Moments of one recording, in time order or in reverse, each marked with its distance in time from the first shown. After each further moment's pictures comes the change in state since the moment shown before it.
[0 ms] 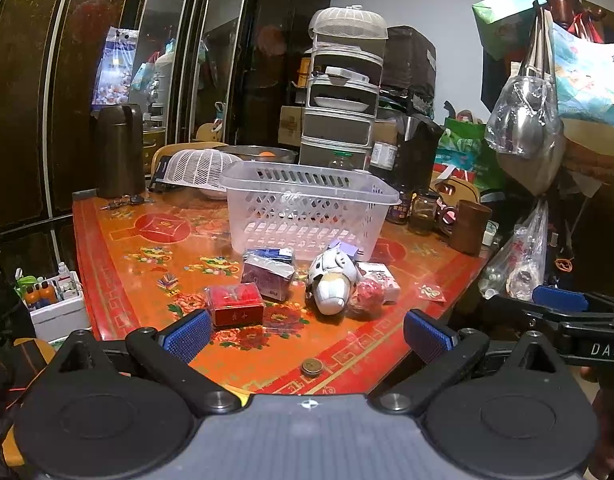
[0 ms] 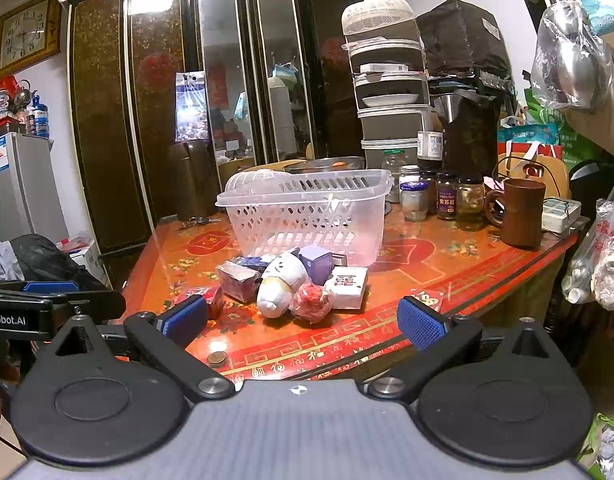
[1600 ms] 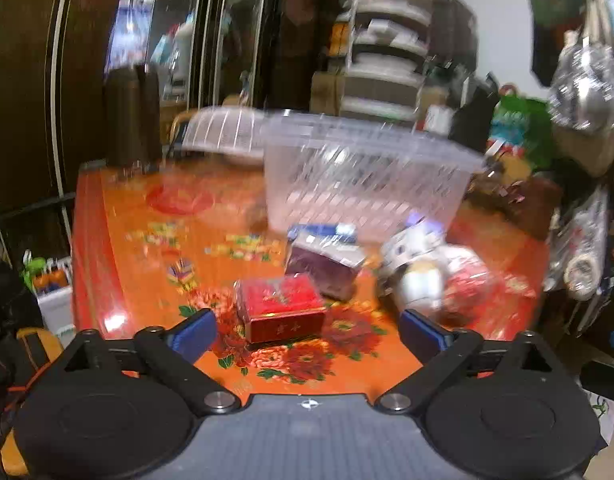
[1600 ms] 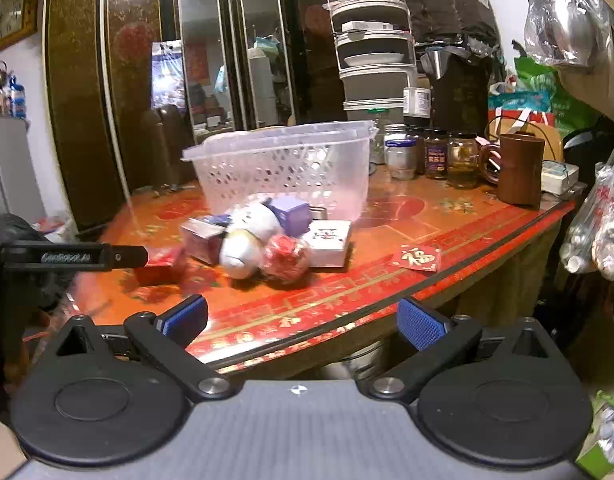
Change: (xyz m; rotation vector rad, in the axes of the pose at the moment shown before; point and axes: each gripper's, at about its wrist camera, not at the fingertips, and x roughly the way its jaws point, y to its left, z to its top) left arm 0.125 0.044 -0.002 -0.018 0.095 0.090; right arm 0.051 -0.014 -0.037 0.007 0.069 -0.060
